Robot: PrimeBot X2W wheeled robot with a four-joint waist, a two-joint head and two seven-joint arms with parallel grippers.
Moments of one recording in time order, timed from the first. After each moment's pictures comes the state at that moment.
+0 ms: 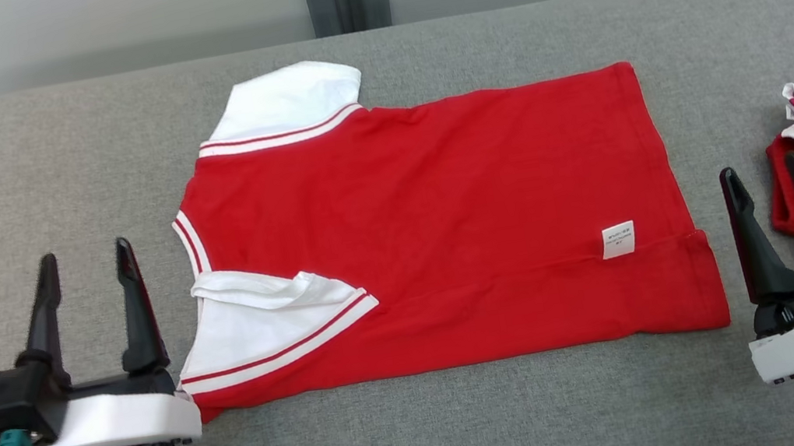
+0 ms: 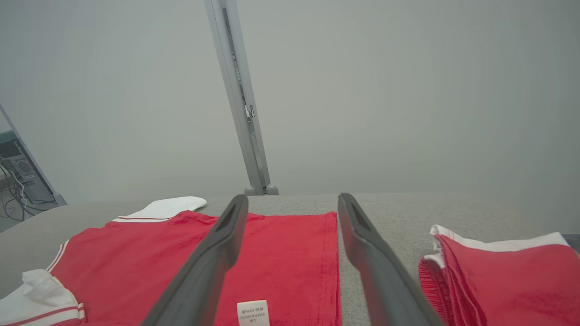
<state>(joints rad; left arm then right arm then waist) -0.15 0.25 -0.15 0.00 -0.36 0.22 -0.19 -0.09 -0.13 0.00 -0.05 0.31 0.13 -0.13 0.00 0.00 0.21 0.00</state>
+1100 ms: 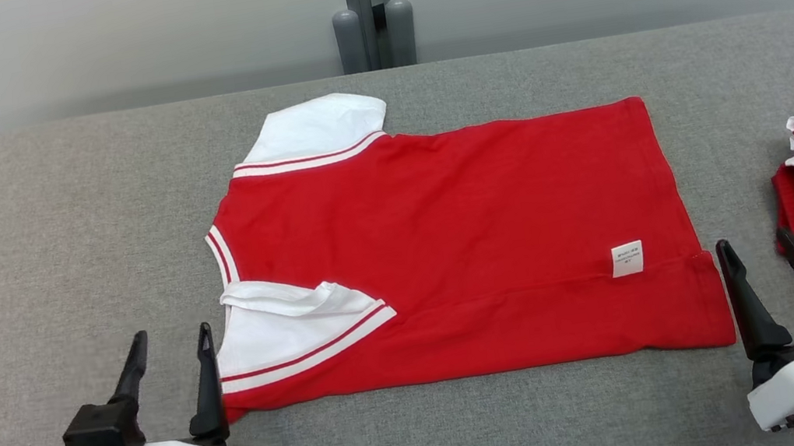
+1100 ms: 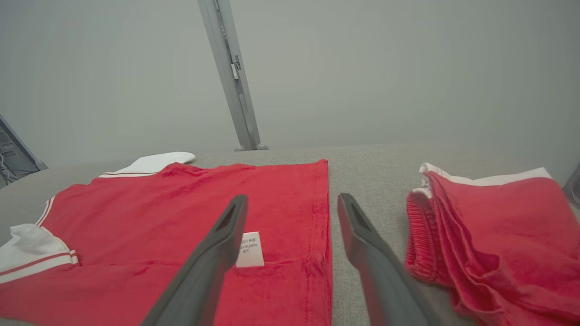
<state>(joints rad) -0.11 0.24 -0.24 0.21 -0.36 0.15 -0.21 -0.03 -0.10 -0.02 0.07 0.26 0.13 -0.09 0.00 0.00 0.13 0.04</state>
